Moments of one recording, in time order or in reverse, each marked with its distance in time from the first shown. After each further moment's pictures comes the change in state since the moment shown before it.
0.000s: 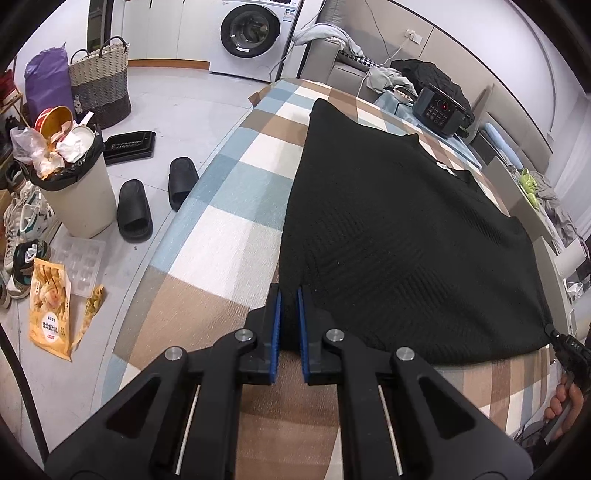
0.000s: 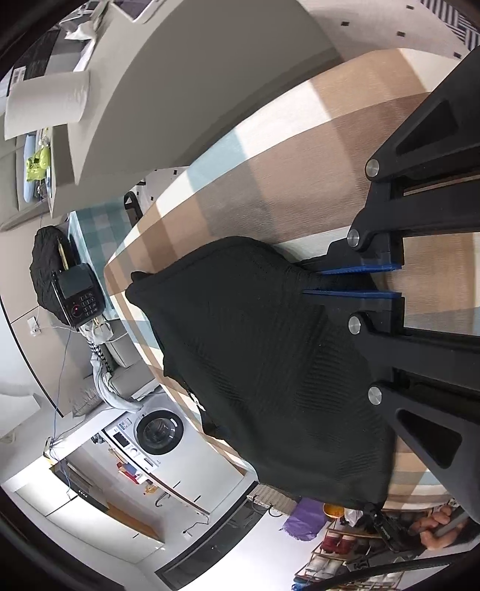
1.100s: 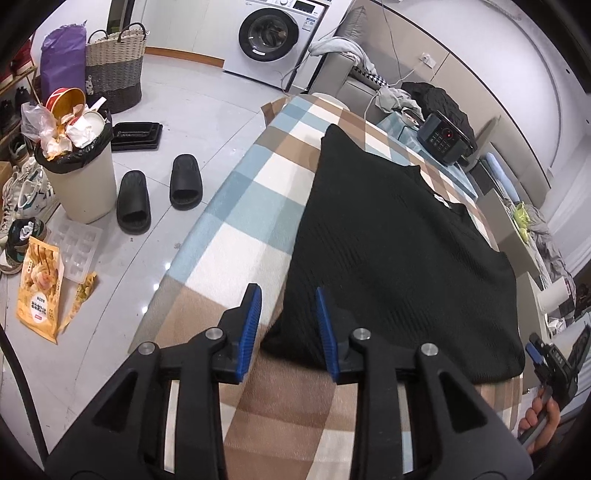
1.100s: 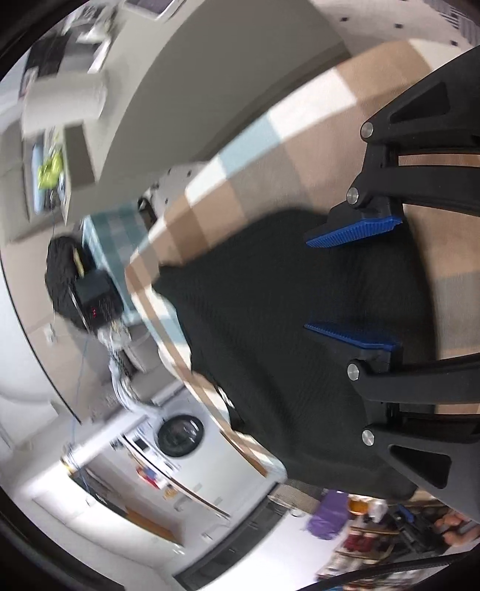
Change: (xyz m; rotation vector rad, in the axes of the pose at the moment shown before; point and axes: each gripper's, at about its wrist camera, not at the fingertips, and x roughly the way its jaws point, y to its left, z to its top) left arm -0.029 0.014 0.009 -0.114 -0.028 -0.035; right arm 0.006 0.033 0.025 -0.003 -0.093 0.006
